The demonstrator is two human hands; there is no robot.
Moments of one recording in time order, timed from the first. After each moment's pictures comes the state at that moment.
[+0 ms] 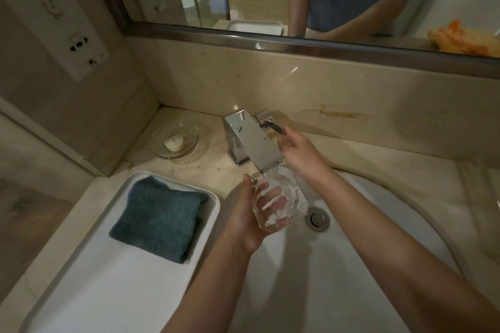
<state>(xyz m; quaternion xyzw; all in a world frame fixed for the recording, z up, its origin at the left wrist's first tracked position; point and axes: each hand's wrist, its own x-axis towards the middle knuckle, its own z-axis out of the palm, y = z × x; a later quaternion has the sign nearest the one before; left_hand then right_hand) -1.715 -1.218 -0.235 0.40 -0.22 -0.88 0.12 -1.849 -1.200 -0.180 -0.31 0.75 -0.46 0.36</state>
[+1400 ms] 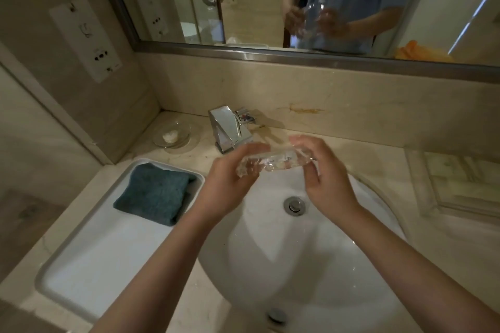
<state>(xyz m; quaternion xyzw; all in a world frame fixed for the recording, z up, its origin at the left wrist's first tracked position) -1.679 -1.155 -0.121 0.23 -0.85 -0.39 0.27 -1.822 -1.045 -0.149 -0.54 0.66 -0.52 0.01</state>
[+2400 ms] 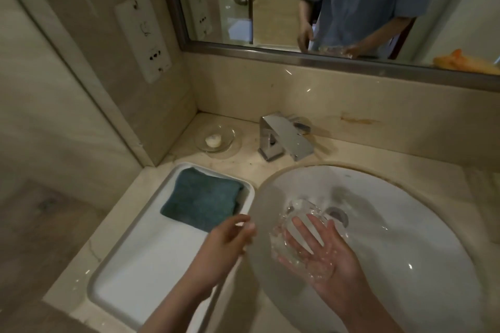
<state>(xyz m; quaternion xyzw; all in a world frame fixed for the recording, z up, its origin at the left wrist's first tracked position) -1.563 -1.184 -0.169 0.46 -0.66 -0.58 0.12 -1.706 -1.068 -0.210 0.09 0.32 -0.73 0.59</state>
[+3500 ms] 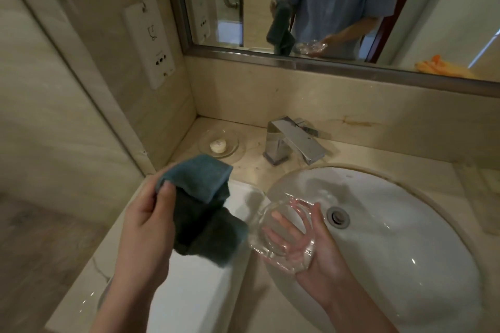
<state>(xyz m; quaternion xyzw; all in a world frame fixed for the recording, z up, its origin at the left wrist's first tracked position) -1.505 -1.247 -0.088 0.41 -0.53 -0.60 0.43 -1.654 -1.119 -0.164 0.08 0.33 -0.73 0.59</state>
